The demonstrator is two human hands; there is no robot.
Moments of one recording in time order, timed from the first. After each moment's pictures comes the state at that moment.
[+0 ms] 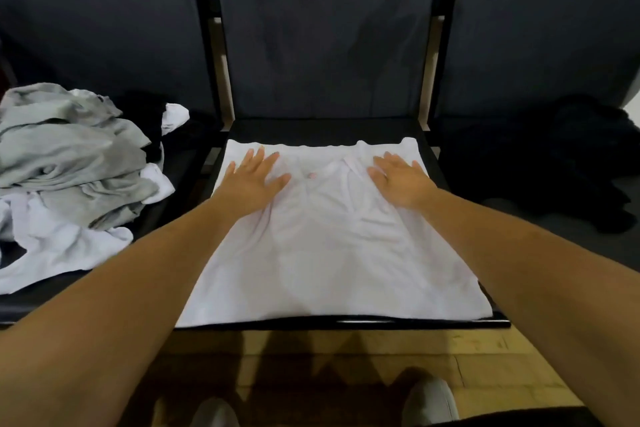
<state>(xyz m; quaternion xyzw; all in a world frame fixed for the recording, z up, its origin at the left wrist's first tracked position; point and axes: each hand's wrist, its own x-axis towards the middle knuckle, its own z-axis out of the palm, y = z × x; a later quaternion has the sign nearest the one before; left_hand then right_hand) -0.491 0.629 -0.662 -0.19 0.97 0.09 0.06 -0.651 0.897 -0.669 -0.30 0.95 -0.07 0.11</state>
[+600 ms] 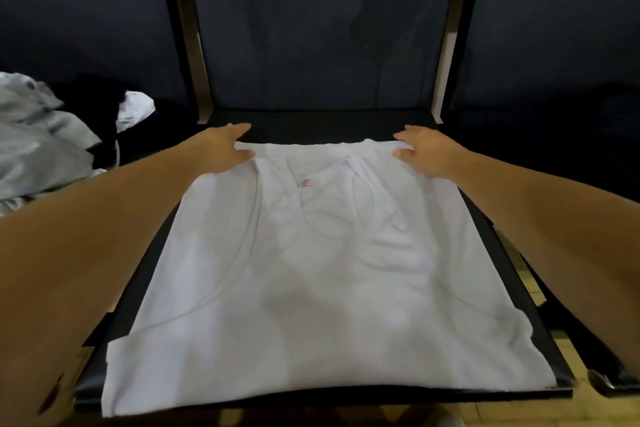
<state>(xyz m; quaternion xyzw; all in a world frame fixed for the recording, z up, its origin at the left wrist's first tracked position) -0.572 0.557 -0.644 -0.23 0.96 0.15 0.07 -0.753 0.883 -0.665 -0.26 0.95 -0.13 0.11</state>
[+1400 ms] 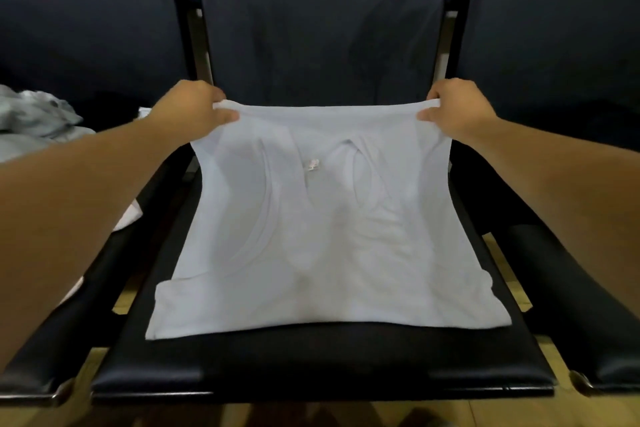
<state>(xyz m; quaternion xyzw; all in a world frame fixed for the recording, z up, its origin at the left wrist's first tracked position) -0.557 0.556 -0.560 -0.23 0.96 0.11 -0.08 -0.759 0.892 -0.577 -0.20 0.96 -0.20 -0.05</state>
